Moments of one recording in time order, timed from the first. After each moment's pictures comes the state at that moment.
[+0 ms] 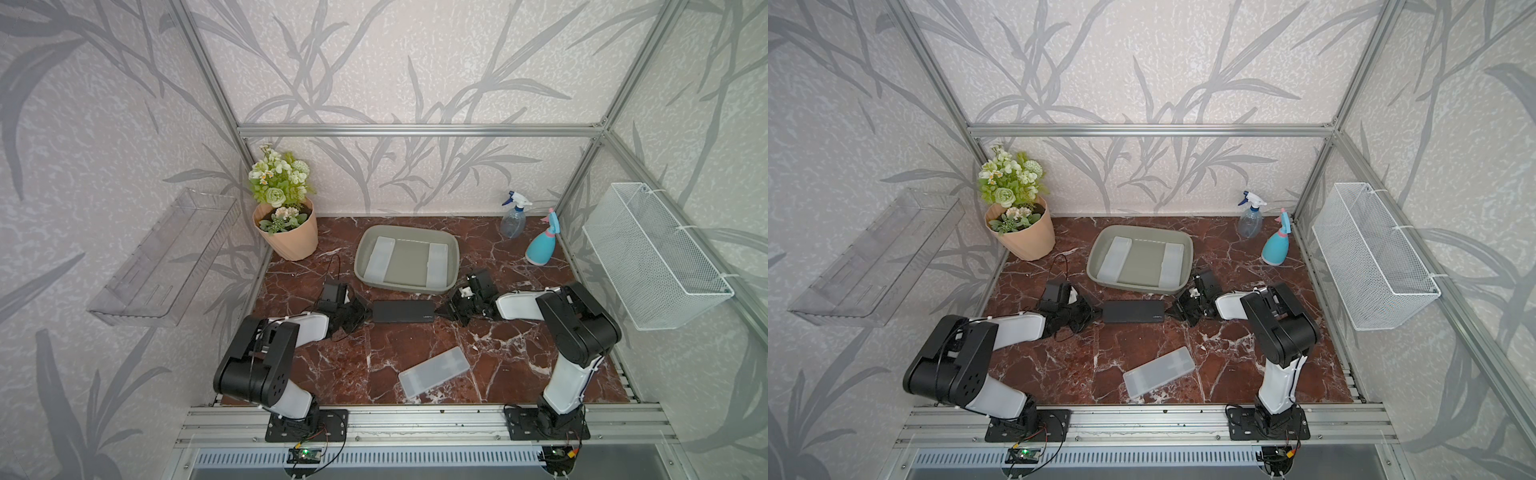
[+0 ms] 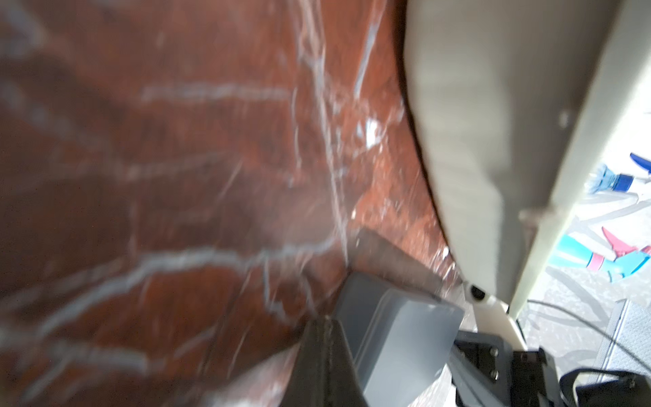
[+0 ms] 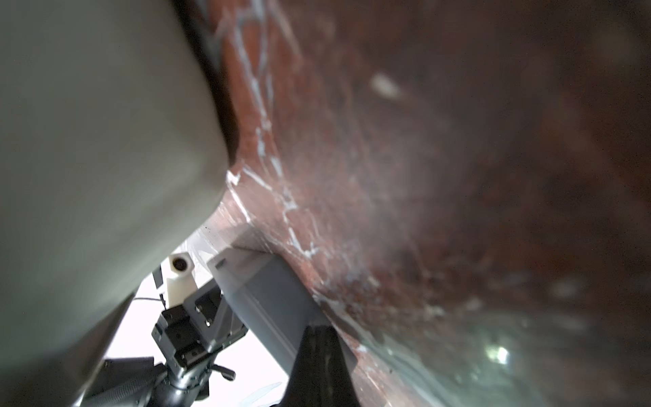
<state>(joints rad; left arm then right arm) -0.22 1.49 0.50 0.10 0.41 -1.03 0.43 1.83 0.80 0.10 -0.66 1.34</state>
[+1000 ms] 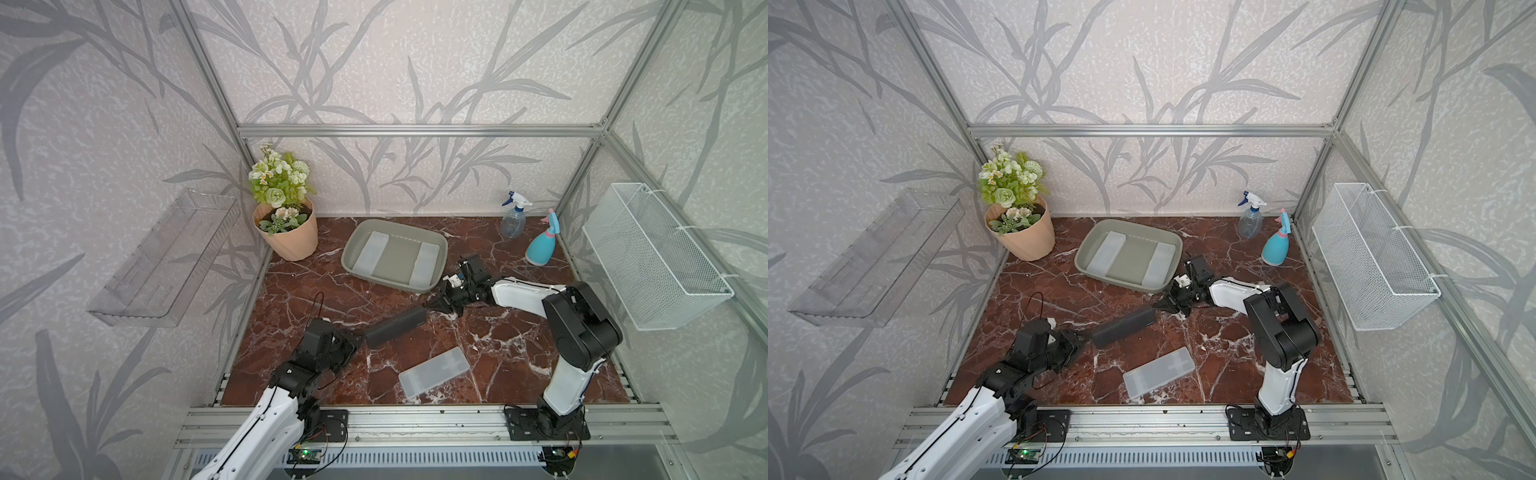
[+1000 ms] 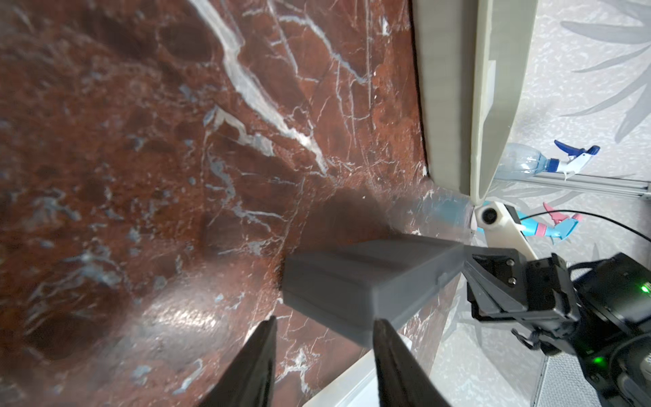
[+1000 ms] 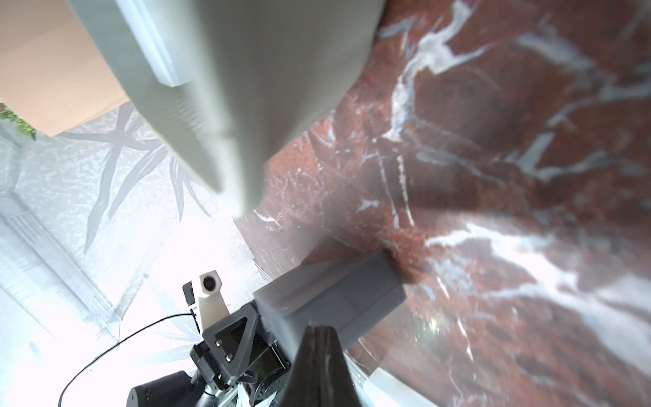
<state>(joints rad) -0.35 0.62 0.25 -0.39 0.23 -1.22 0.45 1.79 1.00 -0.19 -0.79 1.10</state>
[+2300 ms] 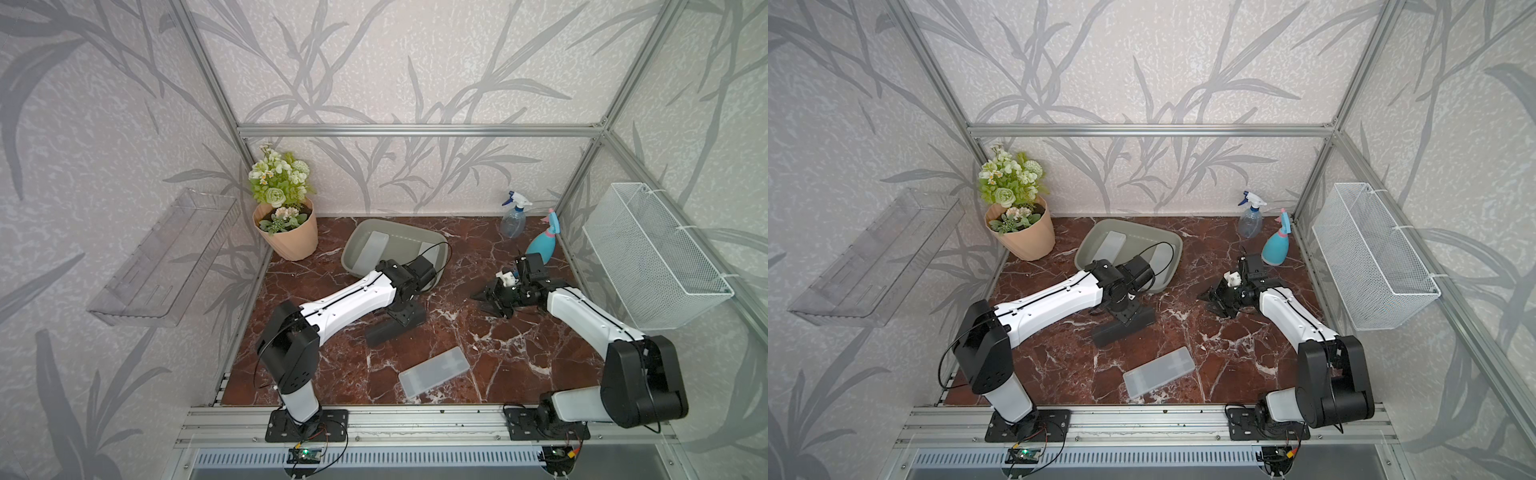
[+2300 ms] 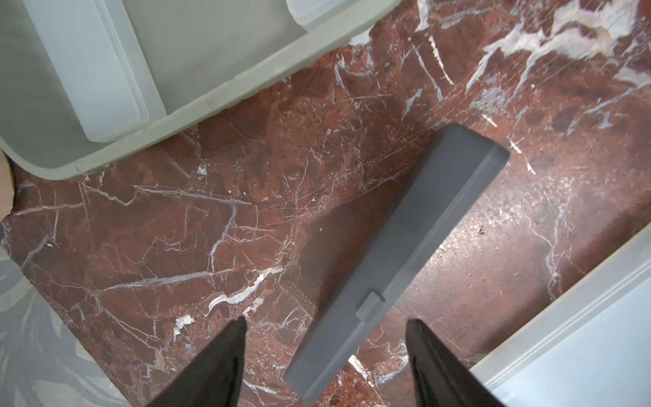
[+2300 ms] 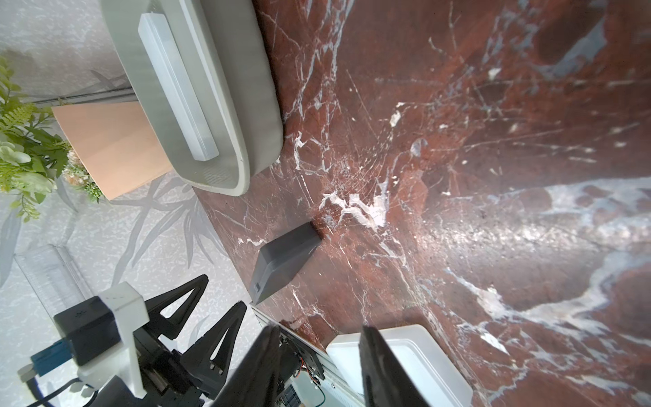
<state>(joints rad) -0.80 1.73 1.41 -1.11 -0.26 -0.12 0.13 1.41 0.86 -0.54 -0.71 0.89</state>
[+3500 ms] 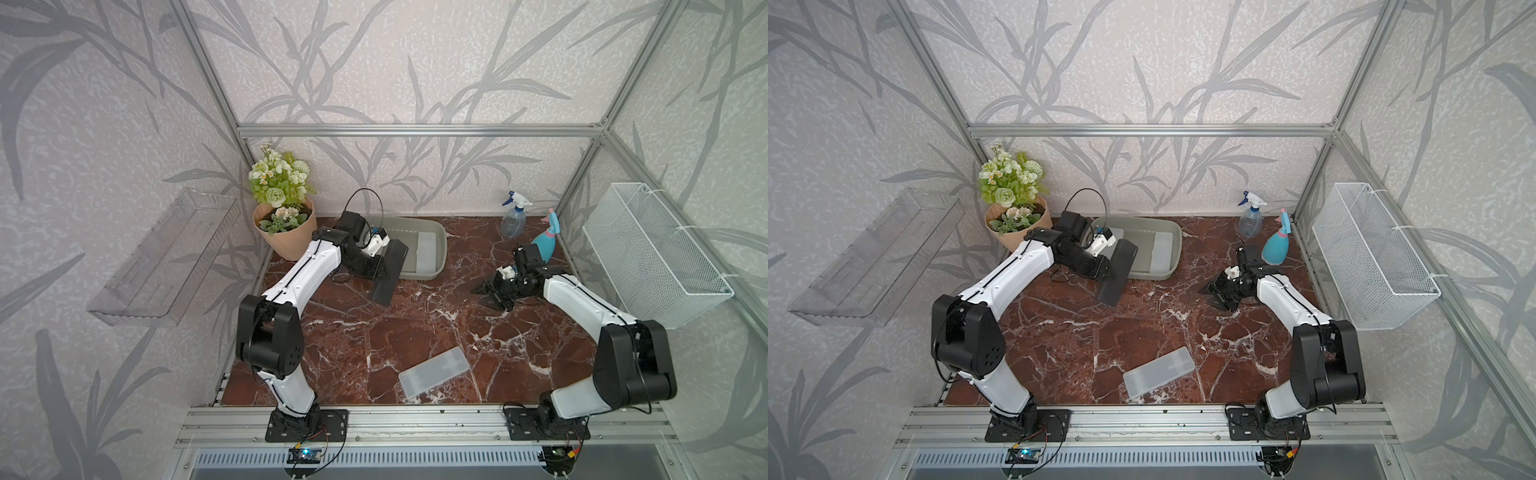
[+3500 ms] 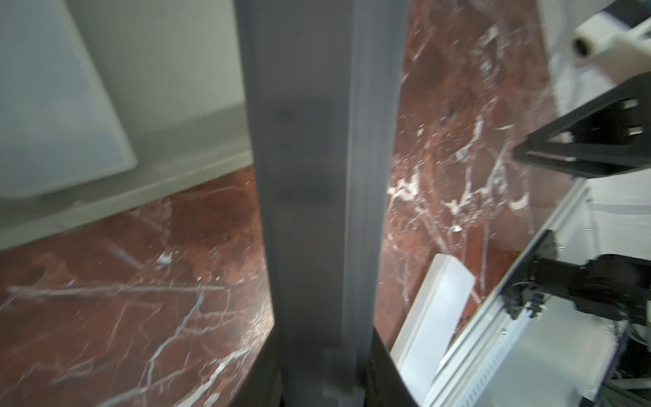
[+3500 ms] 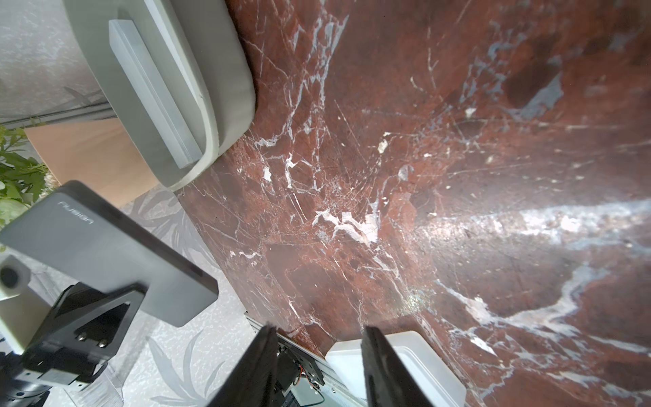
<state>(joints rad) -0.27 1.72 1.51 -0.96 0.59 0.06 0.13 1.51 1.01 -0.66 -0.66 0.86</state>
